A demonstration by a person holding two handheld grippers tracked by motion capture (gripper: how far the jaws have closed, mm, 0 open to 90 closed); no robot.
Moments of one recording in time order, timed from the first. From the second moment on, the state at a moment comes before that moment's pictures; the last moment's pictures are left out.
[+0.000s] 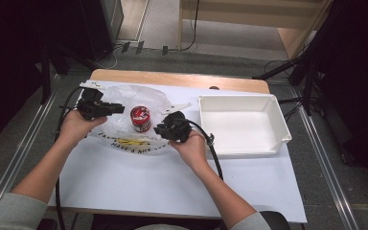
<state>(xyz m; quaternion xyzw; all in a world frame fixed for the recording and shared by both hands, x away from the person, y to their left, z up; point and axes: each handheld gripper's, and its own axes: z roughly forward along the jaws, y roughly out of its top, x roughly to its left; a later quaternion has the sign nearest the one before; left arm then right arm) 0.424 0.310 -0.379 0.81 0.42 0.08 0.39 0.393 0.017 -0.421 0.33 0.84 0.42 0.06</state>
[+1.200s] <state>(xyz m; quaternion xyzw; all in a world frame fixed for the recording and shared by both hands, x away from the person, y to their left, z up) 0.382 0.319 -0.399 0.81 0.41 0.07 0.42 0.403 0.037 -0.431 0.32 0.84 0.43 0.05</state>
